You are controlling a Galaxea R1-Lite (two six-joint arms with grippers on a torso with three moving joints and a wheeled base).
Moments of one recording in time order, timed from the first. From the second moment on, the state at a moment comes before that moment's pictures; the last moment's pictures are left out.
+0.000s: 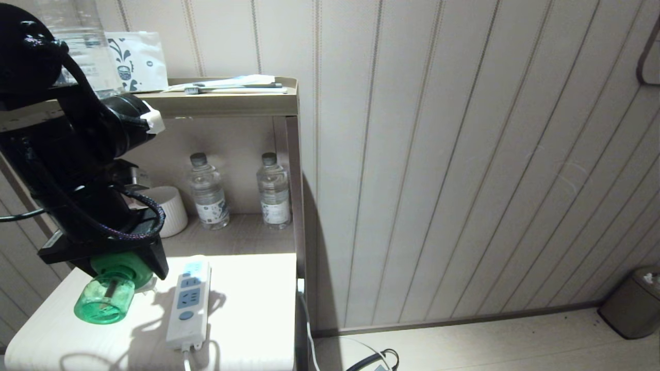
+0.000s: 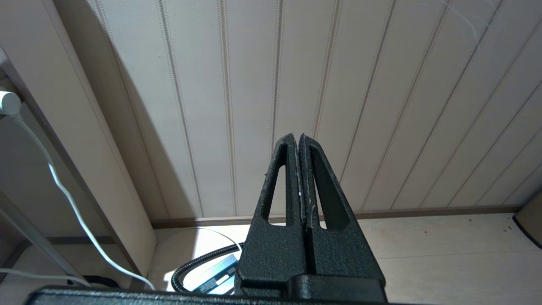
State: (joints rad) left arm -0.29 1.85 -1.88 1.52 -0.03 -0.48; right arm 0.01 0.00 0.00 0.00 -0.03 0.00
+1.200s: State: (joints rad) left arm -0.29 2.11 -1.89 1.37 -0.04 -0.48; right arm 0.01 0.00 0.00 0.00 -0.03 0.00
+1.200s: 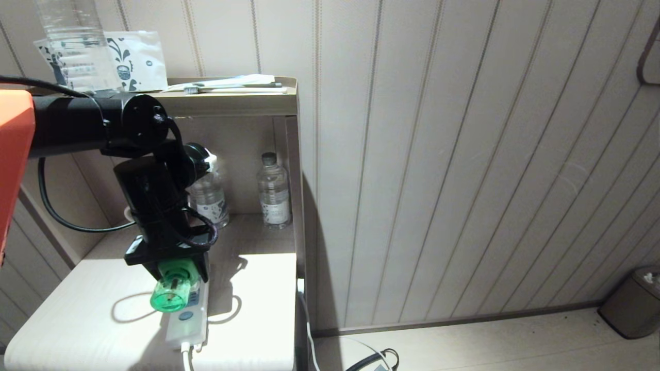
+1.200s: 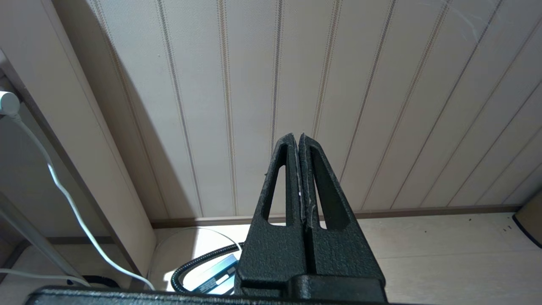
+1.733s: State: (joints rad) left arm -0.21 2.12 -1.89 1.32 -0.01 -0.47; right arm 0.01 0.00 0.00 0.00 -0.03 0.00
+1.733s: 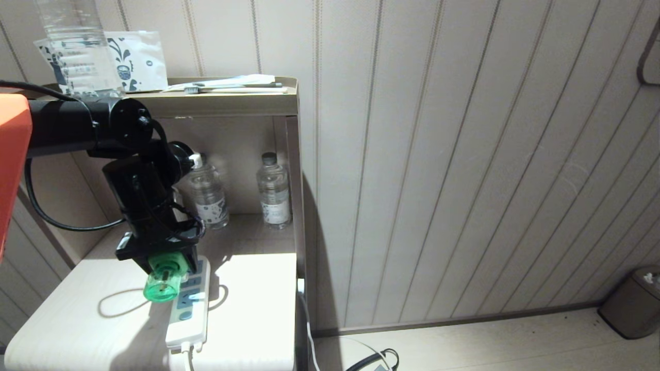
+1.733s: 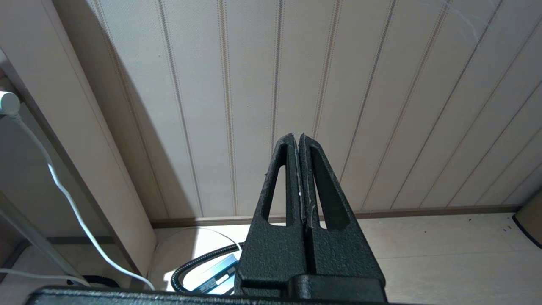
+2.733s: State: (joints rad) left arm -0.22 2.13 -1.89 1.30 -0.02 -0.47; right arm 0.01 0.00 0.00 0.00 -0.03 0.00
